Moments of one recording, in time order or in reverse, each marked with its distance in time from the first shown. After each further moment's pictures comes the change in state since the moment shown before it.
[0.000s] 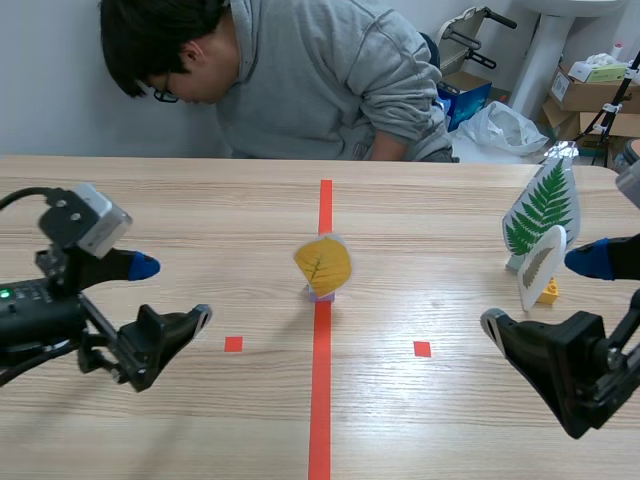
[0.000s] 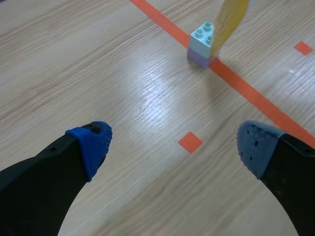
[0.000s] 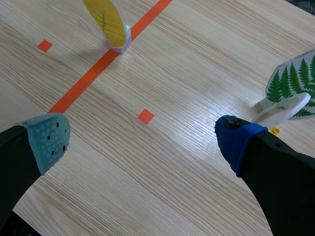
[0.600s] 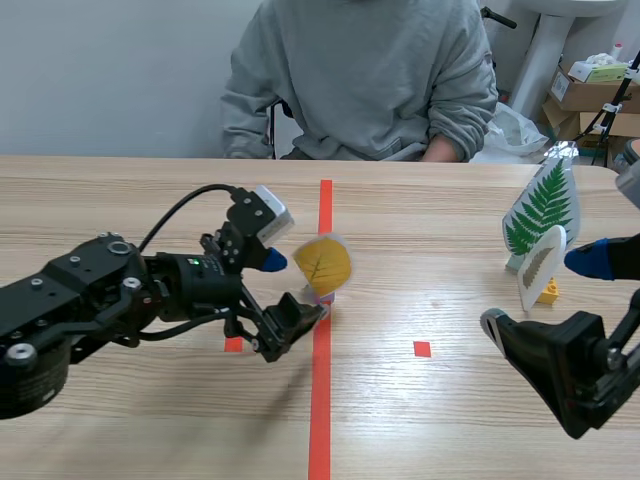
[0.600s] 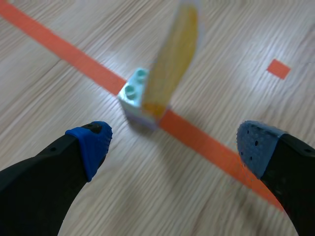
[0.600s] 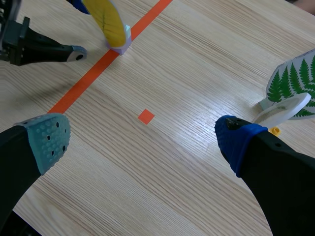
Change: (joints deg) left arm -24.8 12.5 22.6 -26.3 6.4 0.7 -3.0; right arm 0.0 0.0 0.0 0.0 0.0 0.0 0.0
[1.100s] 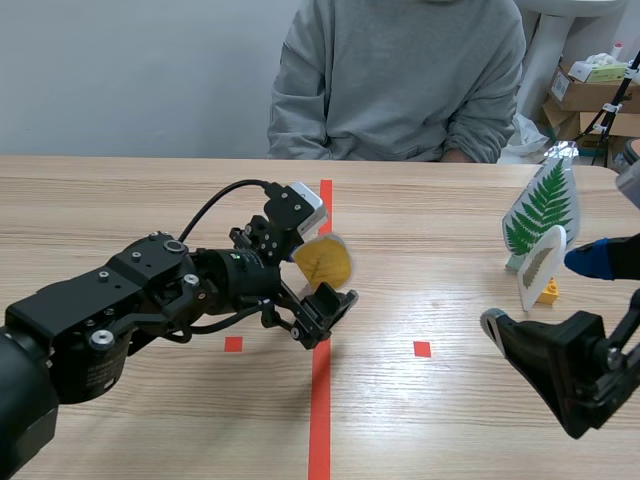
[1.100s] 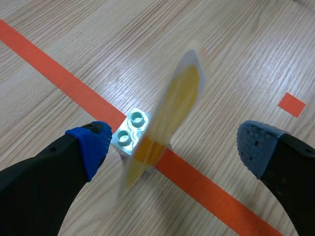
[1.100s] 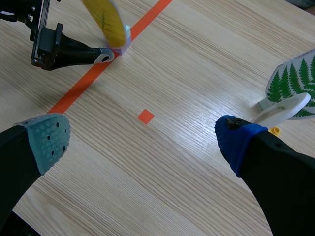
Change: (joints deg) left arm -3.5 6.4 0.3 -6.9 4.5 4.8 -3.0; right arm 0.0 0.0 0.0 0.0 0.0 0.0 0.0
